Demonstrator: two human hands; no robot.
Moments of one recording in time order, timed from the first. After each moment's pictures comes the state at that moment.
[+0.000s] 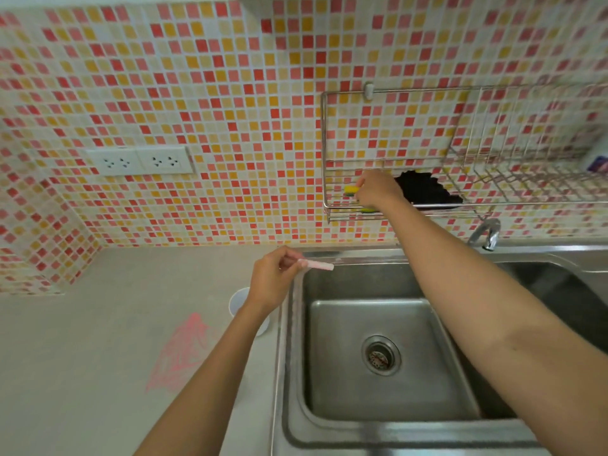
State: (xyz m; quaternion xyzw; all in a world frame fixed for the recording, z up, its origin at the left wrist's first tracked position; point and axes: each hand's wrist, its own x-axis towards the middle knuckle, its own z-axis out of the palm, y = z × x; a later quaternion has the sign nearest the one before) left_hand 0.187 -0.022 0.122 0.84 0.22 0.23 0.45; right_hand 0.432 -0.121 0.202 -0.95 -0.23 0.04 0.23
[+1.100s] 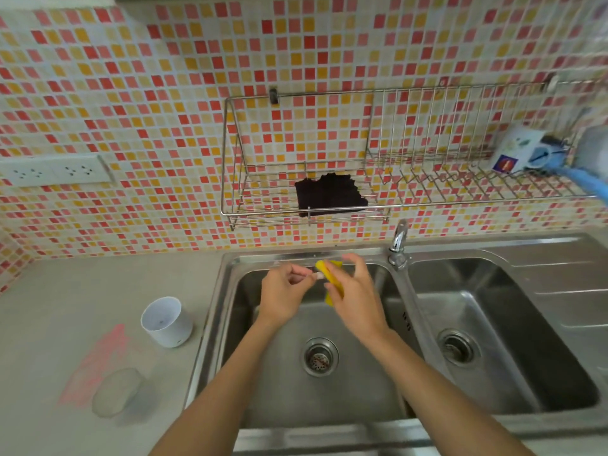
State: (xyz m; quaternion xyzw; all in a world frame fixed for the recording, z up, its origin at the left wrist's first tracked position) left_hand 0.294 -0.191 0.106 0.80 0.25 0.21 0.51; right_hand 0.360 -0.331 0.093 -0.87 -0.35 -0.07 0.34
